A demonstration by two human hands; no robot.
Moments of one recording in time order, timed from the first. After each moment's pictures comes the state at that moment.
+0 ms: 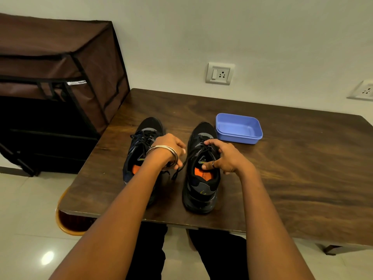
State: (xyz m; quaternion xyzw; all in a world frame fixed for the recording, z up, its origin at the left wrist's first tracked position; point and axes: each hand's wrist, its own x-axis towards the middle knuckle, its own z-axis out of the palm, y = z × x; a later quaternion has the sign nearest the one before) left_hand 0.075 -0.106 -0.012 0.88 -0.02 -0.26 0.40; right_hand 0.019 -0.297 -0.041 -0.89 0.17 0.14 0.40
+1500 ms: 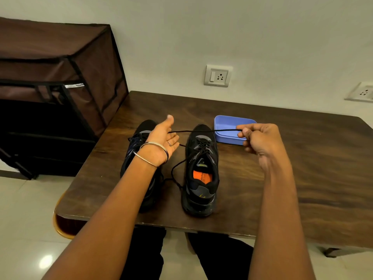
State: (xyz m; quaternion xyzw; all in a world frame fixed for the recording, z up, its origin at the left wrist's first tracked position) left_hand 0.087 -0.112 0.003 0.50 0.14 -0.27 0.81; right_hand -0.015 -0.313 0.042 -0.74 0.30 -0.15 0.58
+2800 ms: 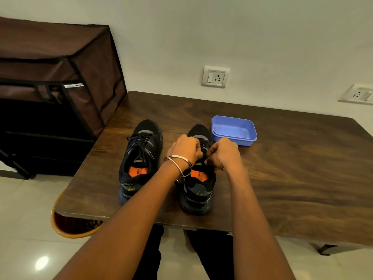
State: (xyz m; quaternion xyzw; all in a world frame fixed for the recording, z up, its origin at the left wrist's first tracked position) left_hand 0.064 -0.155 -0.023 0.94 -0.21 -0.10 0.23; right_hand 0.008 -0.272 -0.005 -0.91 0.27 0.05 0.32
